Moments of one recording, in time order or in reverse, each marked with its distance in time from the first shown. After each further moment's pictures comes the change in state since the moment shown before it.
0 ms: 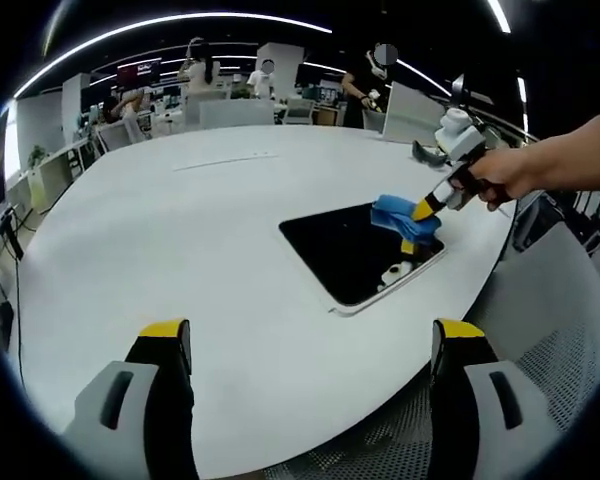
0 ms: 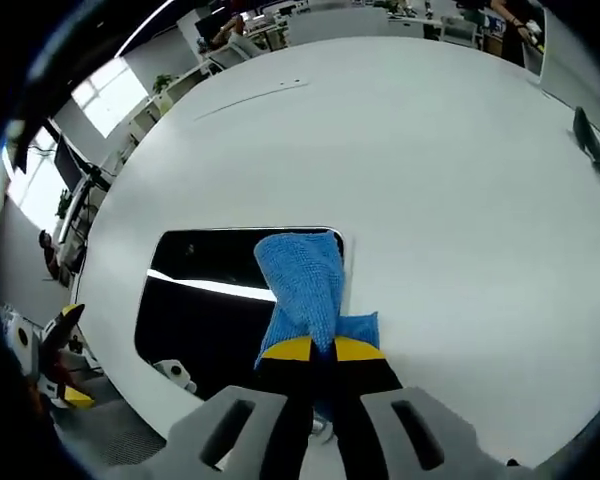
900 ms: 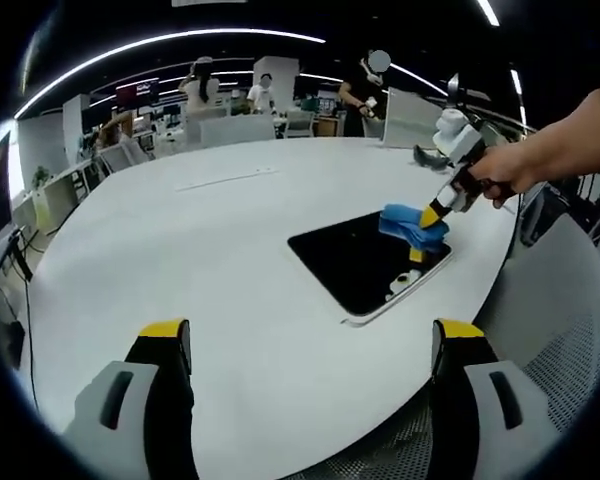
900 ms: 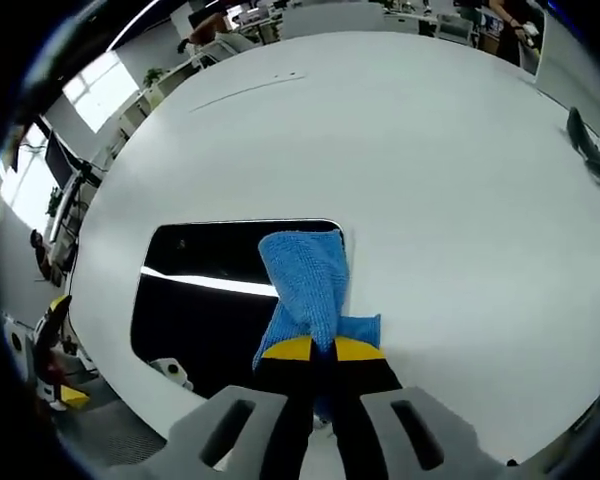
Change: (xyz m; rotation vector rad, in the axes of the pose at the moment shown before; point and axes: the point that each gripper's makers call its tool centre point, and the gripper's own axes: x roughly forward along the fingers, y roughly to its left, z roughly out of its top) left arm -0.004 0.009 0.012 0.065 -0.070 0.041; right arm -0.005 0.006 -0.007 0.013 0.036 -0.050
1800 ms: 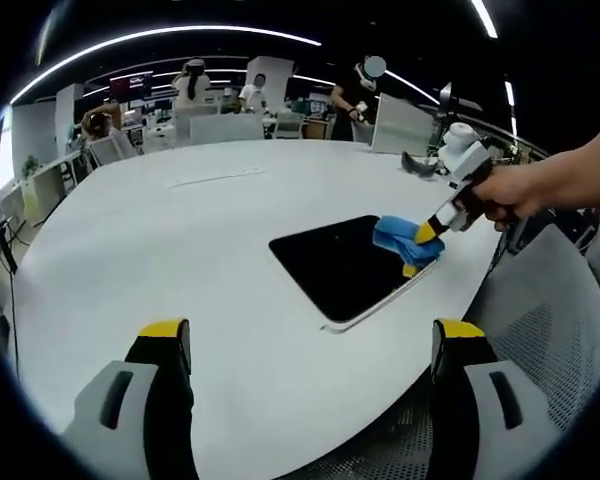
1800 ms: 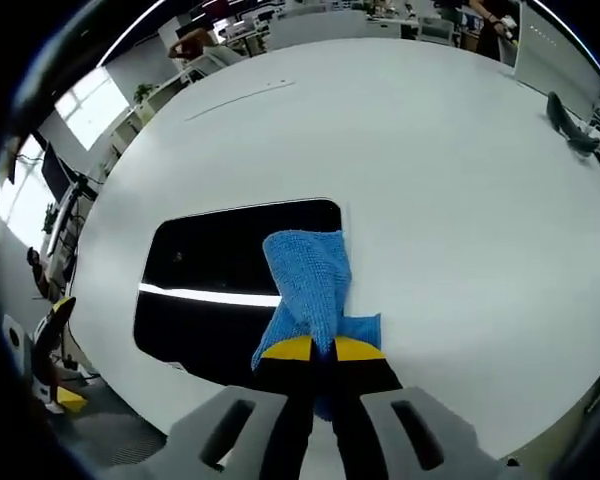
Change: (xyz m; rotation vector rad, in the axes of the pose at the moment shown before) left arm 0.005 -0.016 0.003 -0.025 -0.002 -0.071; right arm -0.012 0.007 -0.031 0.069 -0.054 -0.019
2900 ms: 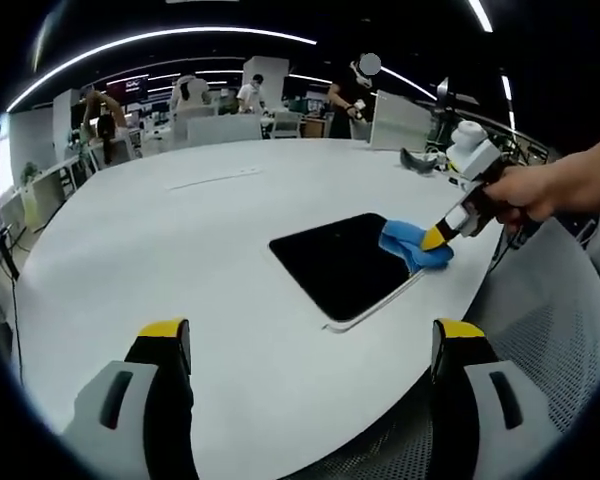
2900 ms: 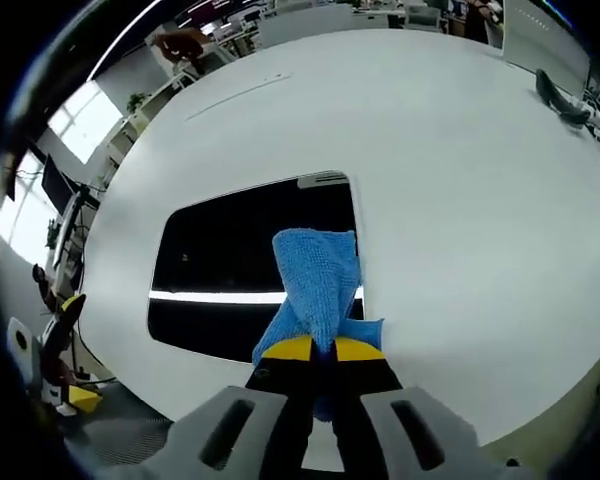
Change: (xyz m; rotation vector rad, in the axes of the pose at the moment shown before) left arm -0.001 0.003 0.000 0.015 0.004 0.009; right arm -0.003 0.024 -0.014 0.051 0.022 0.030
